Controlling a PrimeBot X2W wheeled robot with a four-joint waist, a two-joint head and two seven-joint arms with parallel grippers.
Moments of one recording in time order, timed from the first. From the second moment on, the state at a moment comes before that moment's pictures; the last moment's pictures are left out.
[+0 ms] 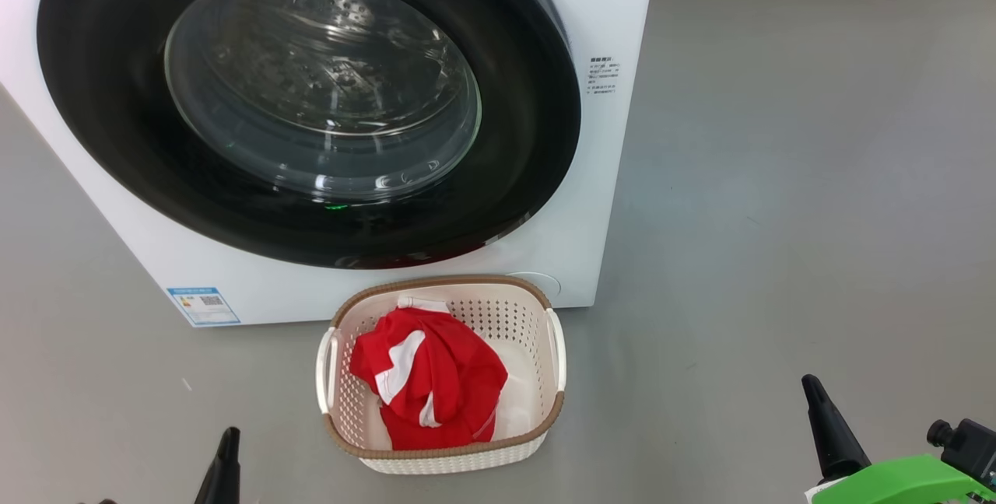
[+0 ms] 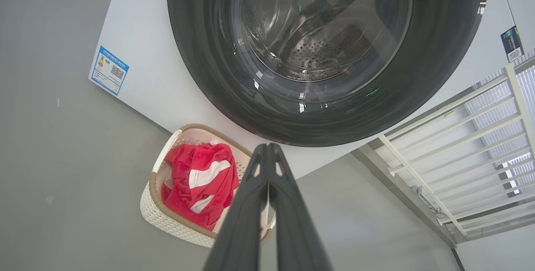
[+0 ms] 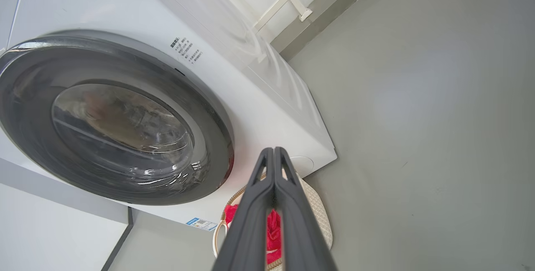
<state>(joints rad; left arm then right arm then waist) 0.05 0.08 0.05 0.24 -0.92 -0.12 -0.08 0.05 -0.07 -0.03 0.30 0.96 0.13 -0.09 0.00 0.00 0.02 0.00</state>
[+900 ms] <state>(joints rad) 0.00 0.06 0.06 0.25 -1.20 -0.12 0.00 0.01 -0.06 -0.06 0.29 1.23 0.13 -0.02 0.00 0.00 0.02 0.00</state>
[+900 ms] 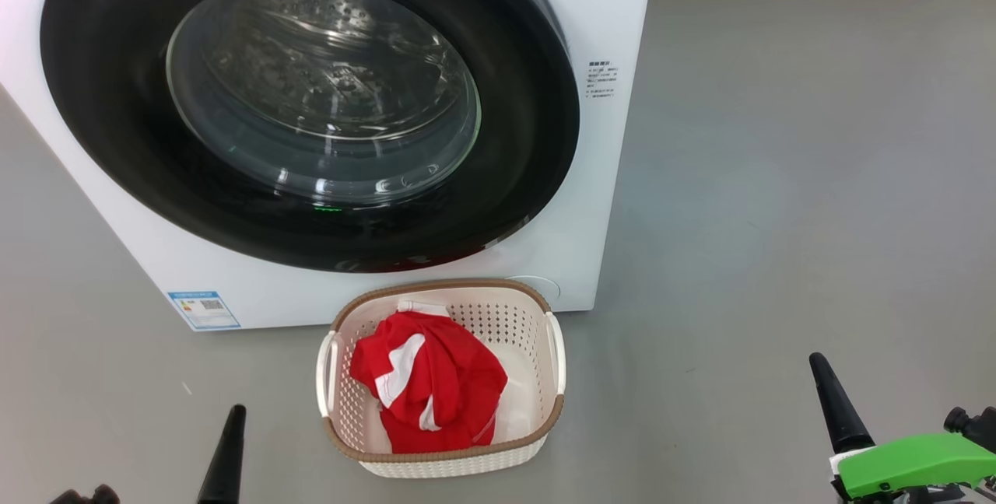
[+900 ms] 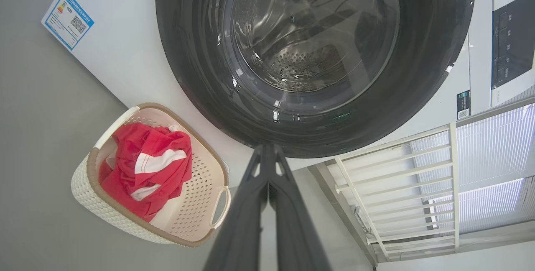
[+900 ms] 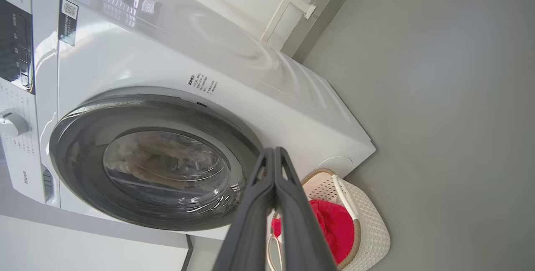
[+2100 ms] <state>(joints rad) -0.06 0.04 0.08 0.26 -1.55 -0.12 0.10 -0.05 -0.05 -0.11 0.28 1.56 0.13 0.09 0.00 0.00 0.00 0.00</state>
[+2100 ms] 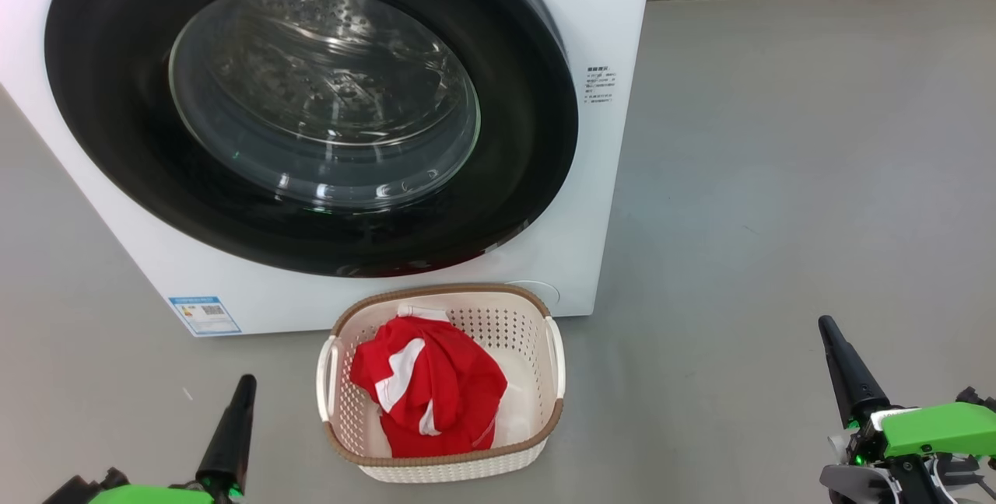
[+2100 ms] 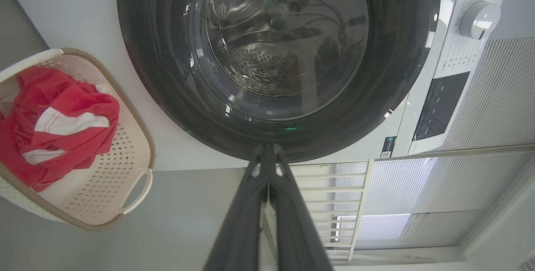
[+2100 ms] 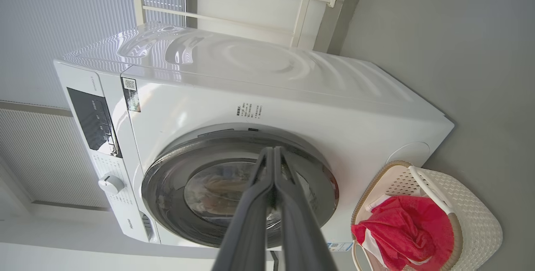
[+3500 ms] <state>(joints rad) -0.07 0.04 0.08 0.27 -1.60 -0.12 0.11 -0.06 -0.05 -0.12 0.27 1.61 0.13 0.11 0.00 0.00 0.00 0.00</state>
